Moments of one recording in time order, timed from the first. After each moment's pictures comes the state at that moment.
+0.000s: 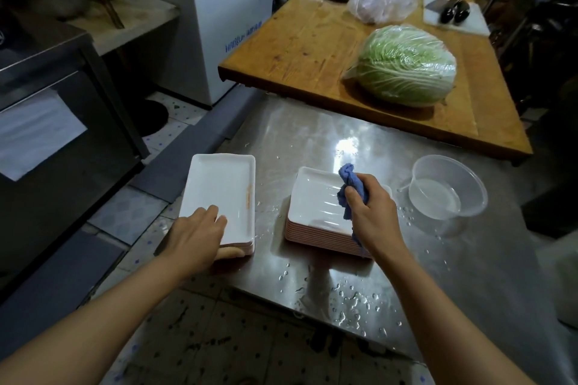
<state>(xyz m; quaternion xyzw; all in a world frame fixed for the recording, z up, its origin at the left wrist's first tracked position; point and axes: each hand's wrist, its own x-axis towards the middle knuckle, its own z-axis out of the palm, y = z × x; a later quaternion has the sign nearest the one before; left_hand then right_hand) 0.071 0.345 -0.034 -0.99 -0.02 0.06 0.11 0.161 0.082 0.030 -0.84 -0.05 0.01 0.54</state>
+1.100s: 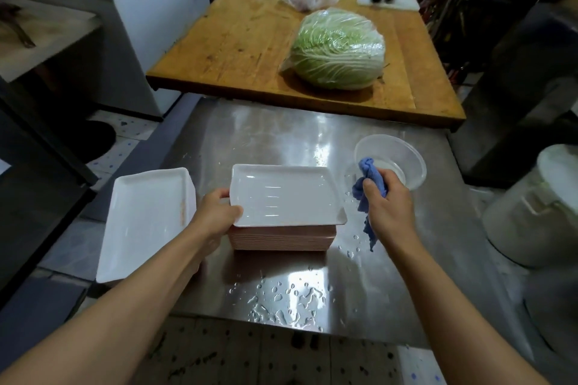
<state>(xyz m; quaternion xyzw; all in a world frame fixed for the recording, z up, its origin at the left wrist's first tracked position) 0.169 0.225 -0.011 -0.71 -0.28 0.08 -0.64 0.182 -0.030 0.028 -0.82 0.07 -0.07 0.56</state>
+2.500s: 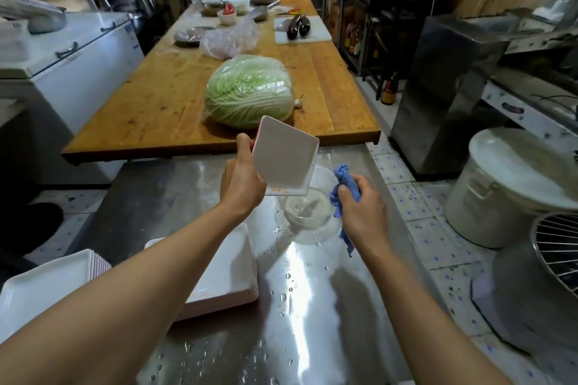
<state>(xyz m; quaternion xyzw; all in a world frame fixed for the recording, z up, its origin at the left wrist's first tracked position) 0.288 0.030 0.062 -0.92 0.03 -0.15 -0.36 0.216 -0.150 0.049 -0.78 0.14 -0.16 0.58</state>
